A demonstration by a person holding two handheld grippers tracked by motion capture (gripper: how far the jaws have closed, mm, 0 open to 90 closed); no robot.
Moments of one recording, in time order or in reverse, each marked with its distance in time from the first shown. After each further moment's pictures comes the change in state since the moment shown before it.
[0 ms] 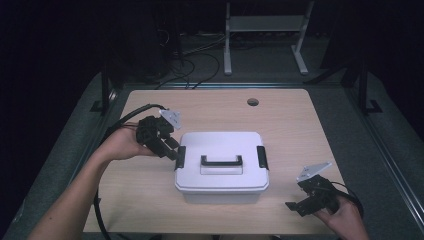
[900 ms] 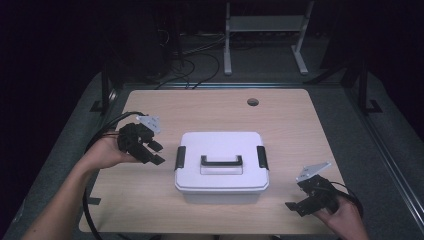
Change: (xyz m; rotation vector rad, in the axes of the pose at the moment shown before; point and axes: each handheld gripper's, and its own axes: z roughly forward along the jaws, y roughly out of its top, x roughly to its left) left arm 0.005 -0.057 -0.001 -0.044 0.031 -0.103; right arm 0.000 0.000 0.001 0.004 0.000 -0.002
